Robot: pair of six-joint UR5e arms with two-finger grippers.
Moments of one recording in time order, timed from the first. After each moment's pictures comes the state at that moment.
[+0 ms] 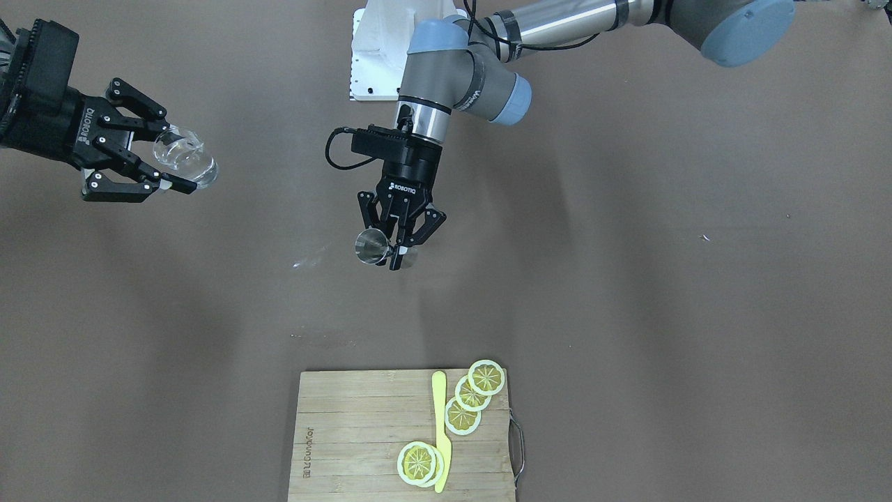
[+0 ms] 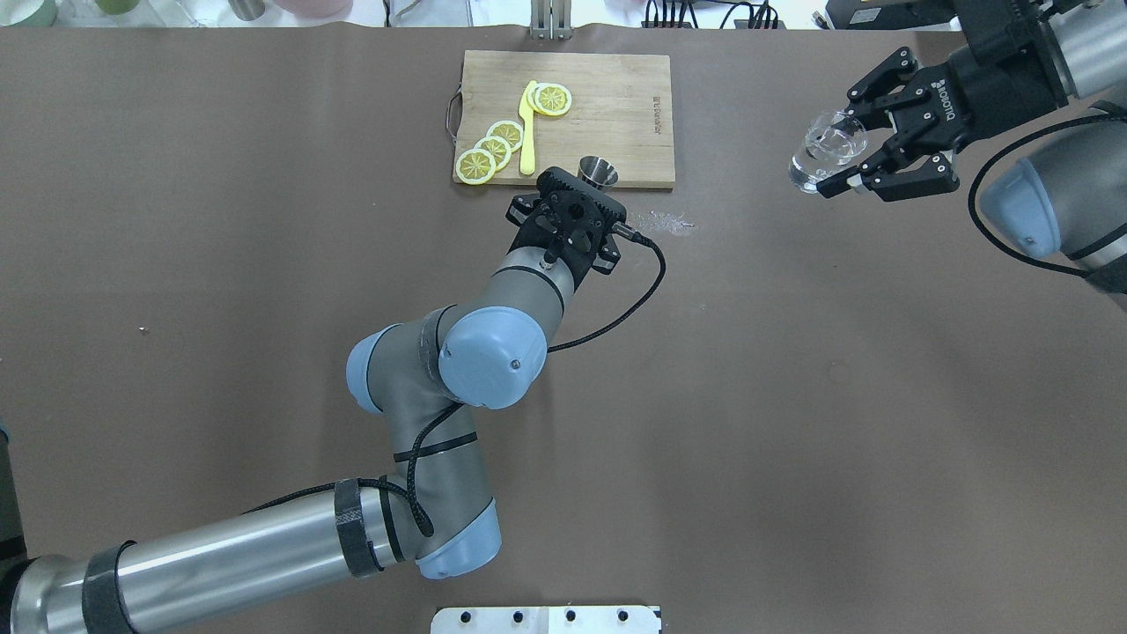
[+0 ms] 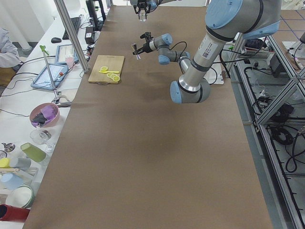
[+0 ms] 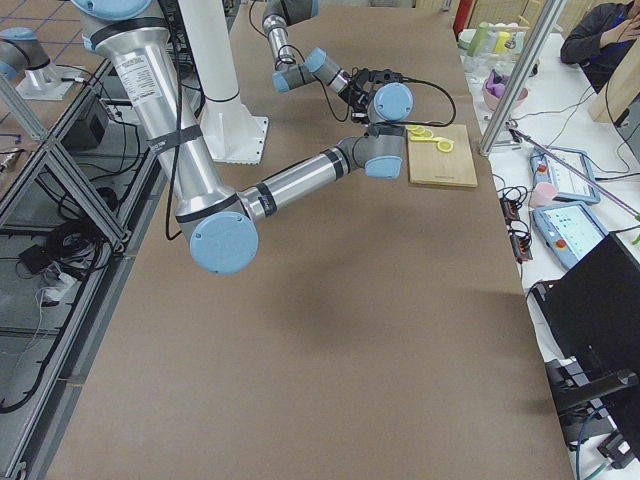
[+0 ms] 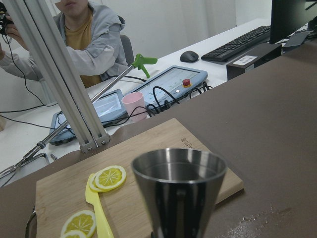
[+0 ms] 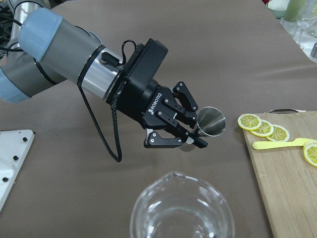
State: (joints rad) left arm -0.38 -2.39 -1.39 -2.26 -1.03 -0.61; right arm 1.13 -1.17 1.65 -0.57 2.72 -0.03
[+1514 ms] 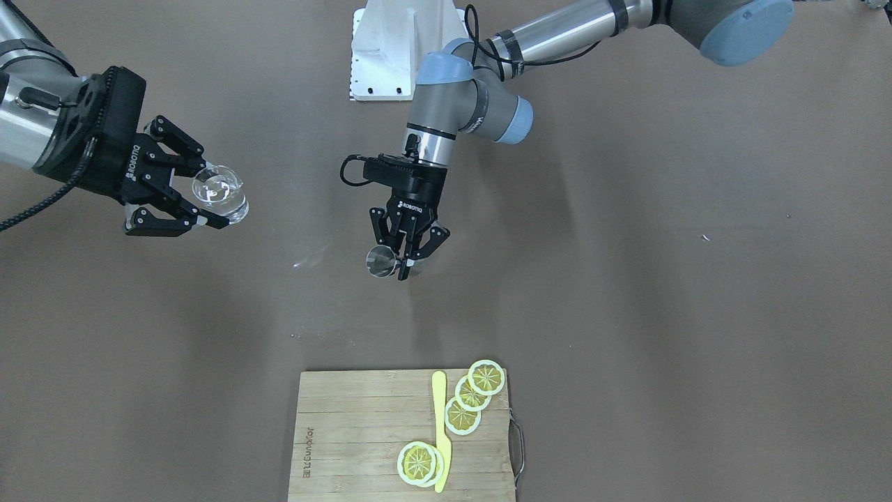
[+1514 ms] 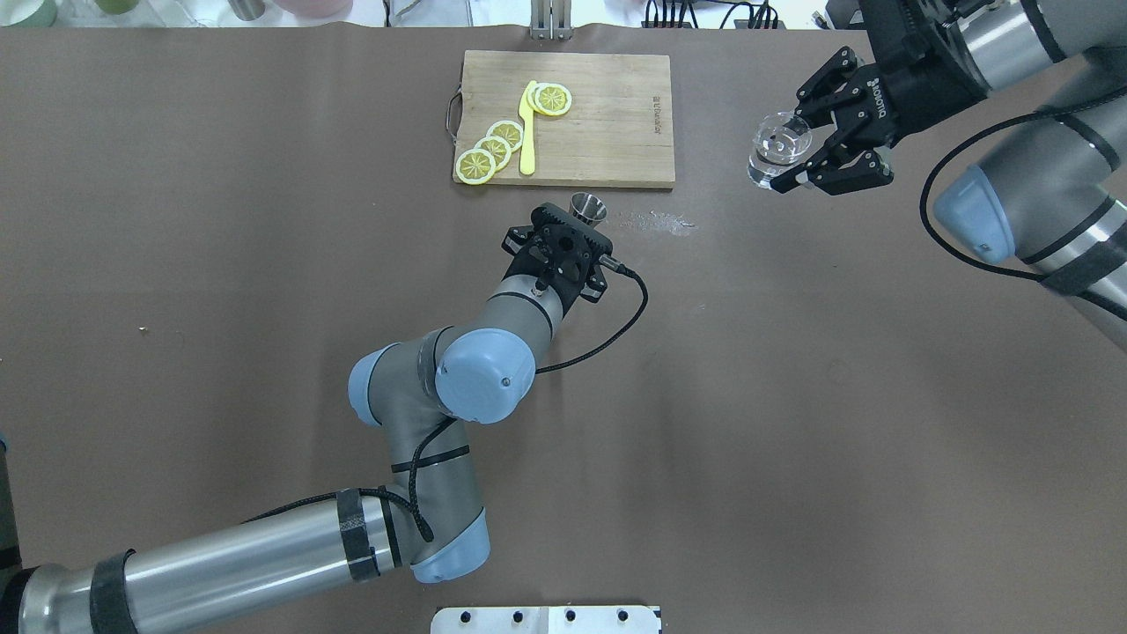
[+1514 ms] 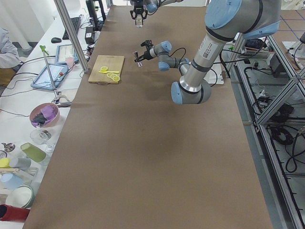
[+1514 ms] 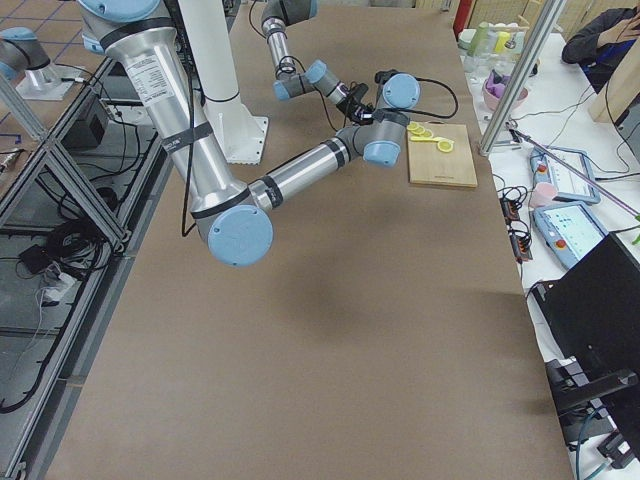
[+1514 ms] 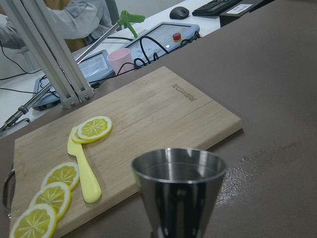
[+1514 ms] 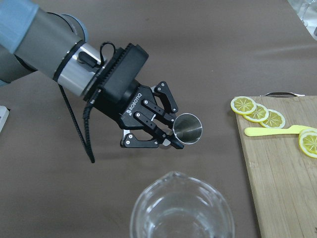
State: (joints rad) left arm -0.35 -2.37 -1.31 -2.37 -1.04 -0.61; right arm 1.06 -1.12 1.63 -0.80 2.63 -0.23
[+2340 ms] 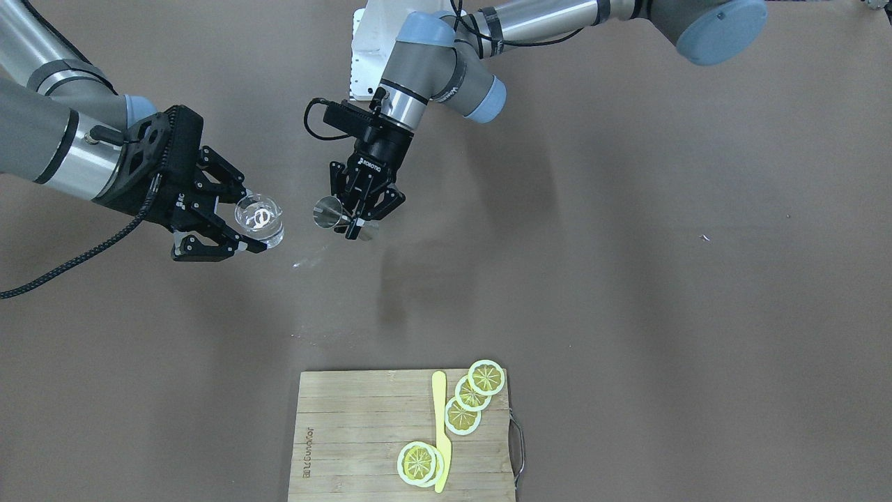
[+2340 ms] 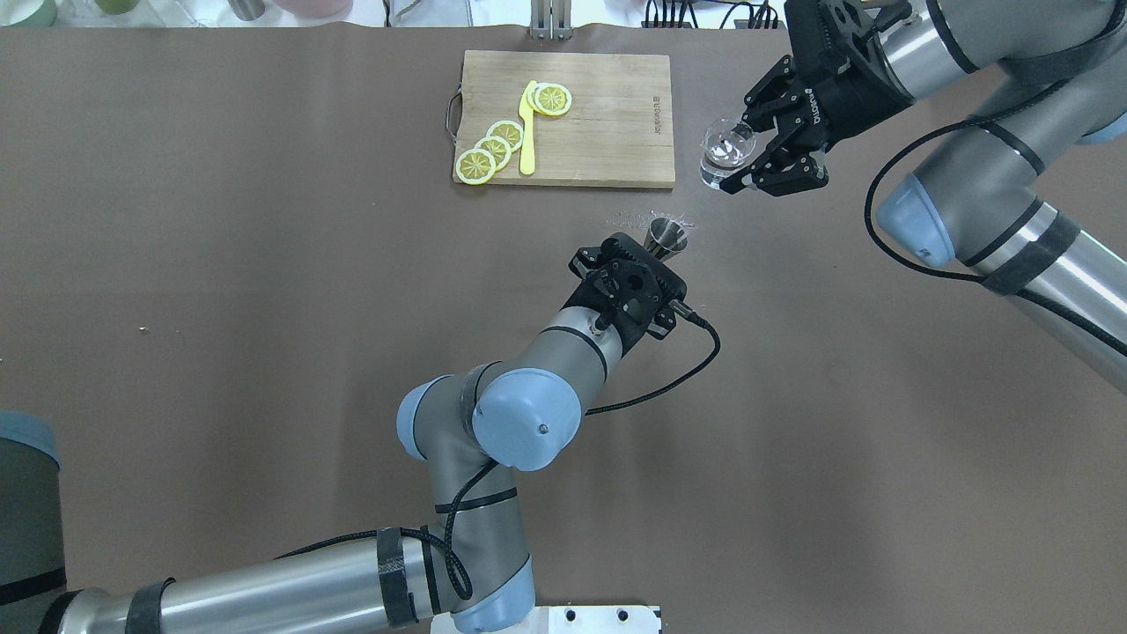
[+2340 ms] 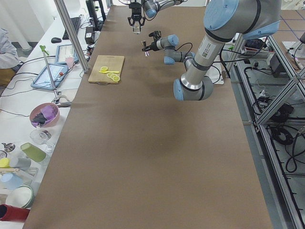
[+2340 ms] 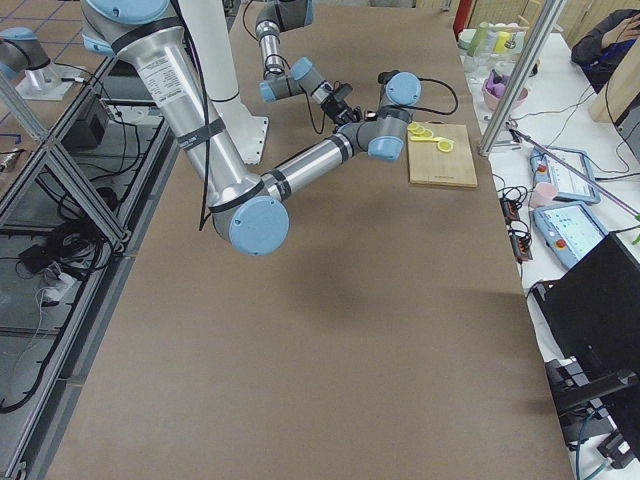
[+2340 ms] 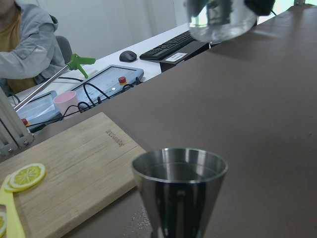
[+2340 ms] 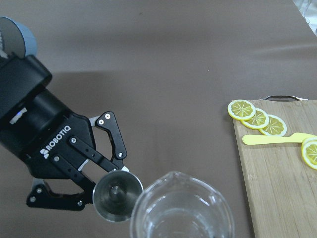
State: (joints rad) left arm -0.29 -2.45 -1.31 -2.44 -1.05 -0.47; right arm 1.01 -1.05 1.57 -0.80 2.57 -0.23
